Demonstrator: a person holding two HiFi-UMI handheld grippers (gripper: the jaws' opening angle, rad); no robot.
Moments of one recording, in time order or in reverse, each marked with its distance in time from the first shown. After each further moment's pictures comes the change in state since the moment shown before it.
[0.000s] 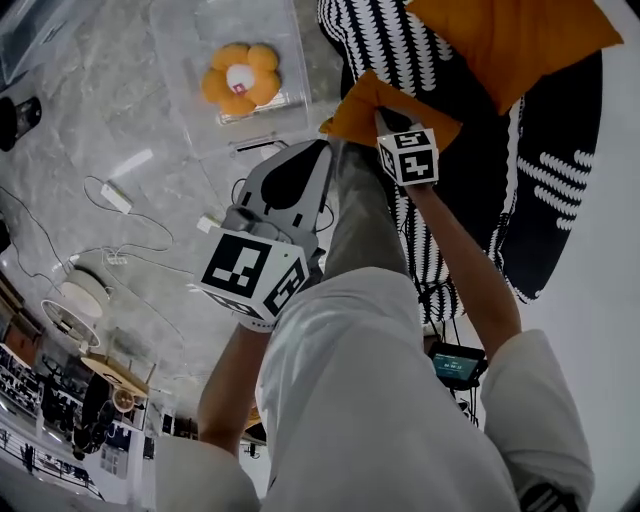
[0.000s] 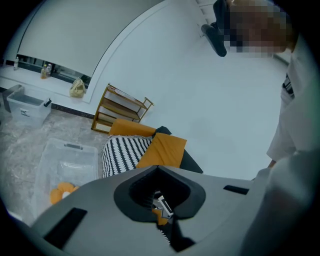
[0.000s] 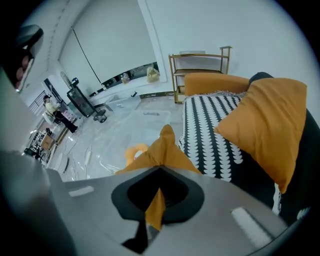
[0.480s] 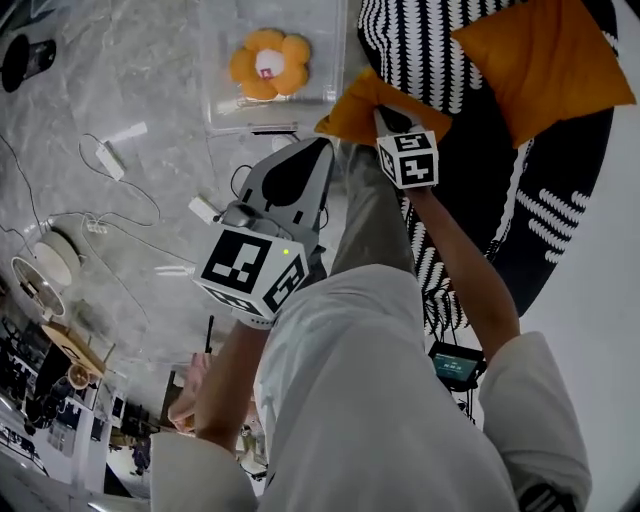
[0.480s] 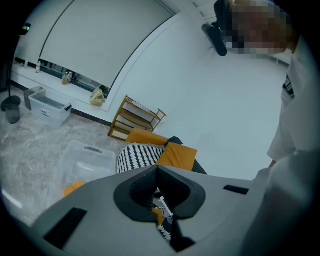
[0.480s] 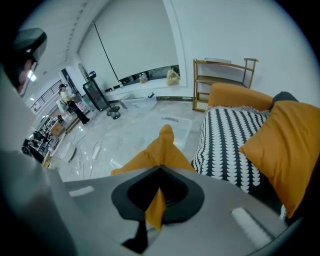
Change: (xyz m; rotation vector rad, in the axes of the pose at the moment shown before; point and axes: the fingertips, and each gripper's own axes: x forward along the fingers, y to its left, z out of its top) left arm -0.069 0.051 -0.005 -0.077 -0.118 0.114; right arm 0.021 0.083 0.038 -0.157 -0.031 0.085
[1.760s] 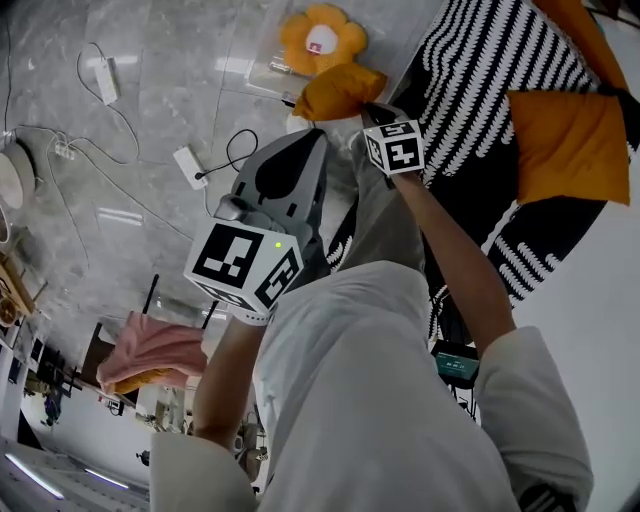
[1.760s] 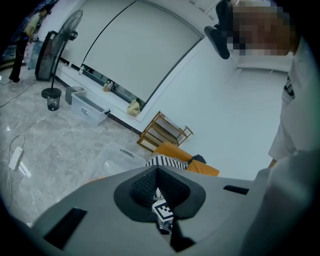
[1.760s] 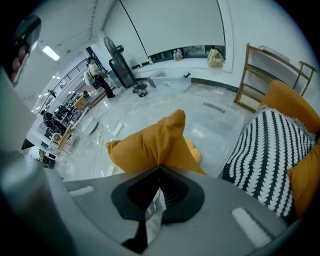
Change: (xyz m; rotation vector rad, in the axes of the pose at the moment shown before) left arm -0.115 0.125 -0.012 -0.226 -0.185 0.231; right arm 0.105 0.150 -0.003 -0.253 0.199 0.213
